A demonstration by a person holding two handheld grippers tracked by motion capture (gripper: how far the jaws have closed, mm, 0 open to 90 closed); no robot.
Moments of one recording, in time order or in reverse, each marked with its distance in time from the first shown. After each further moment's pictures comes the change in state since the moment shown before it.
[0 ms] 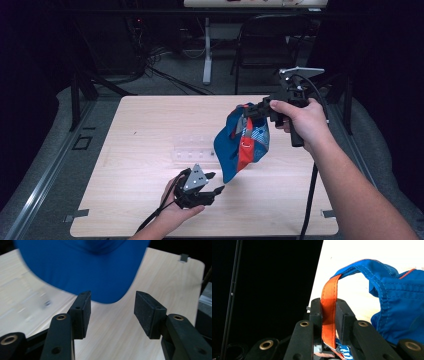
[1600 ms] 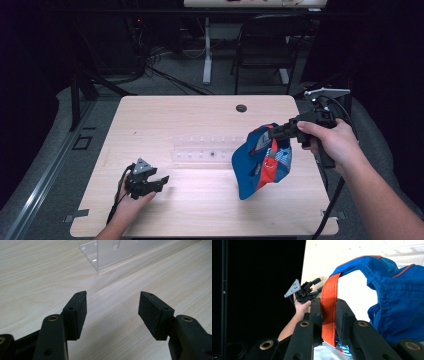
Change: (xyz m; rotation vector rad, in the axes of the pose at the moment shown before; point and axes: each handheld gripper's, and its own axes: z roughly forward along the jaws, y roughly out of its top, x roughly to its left) left arm 0.118 -0.106 -0.058 0.155 0.289 -0.304; right arm -0.043 -0.037 -0.037 0.041 -0.041 0.081
